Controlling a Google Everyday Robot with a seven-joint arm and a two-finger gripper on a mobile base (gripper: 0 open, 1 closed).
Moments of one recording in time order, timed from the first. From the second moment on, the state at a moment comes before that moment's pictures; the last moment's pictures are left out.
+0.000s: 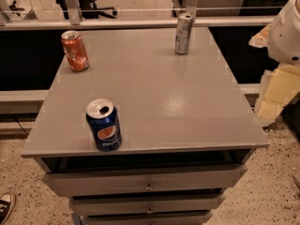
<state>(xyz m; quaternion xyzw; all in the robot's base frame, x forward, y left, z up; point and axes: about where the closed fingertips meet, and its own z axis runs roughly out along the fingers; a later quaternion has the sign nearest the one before) 0.438 -0.216 0.978 -0.60 0.78 -0.04 0.16</state>
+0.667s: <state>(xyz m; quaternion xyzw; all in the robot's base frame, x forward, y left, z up) 0.441 -0.200 0.971 -0.60 0.78 0.00 0.19</state>
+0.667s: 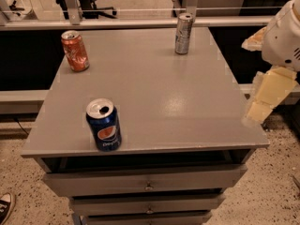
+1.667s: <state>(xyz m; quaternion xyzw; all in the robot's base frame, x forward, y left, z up) 0.453 -0.019 0.915 -0.55 0.71 0.27 0.34</state>
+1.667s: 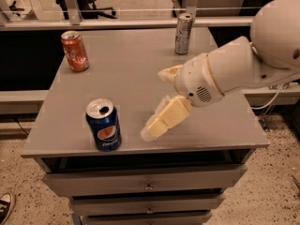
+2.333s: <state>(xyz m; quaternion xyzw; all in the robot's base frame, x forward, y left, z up) 0.441 0.050 0.890 -0.54 0.65 0.36 0.39</state>
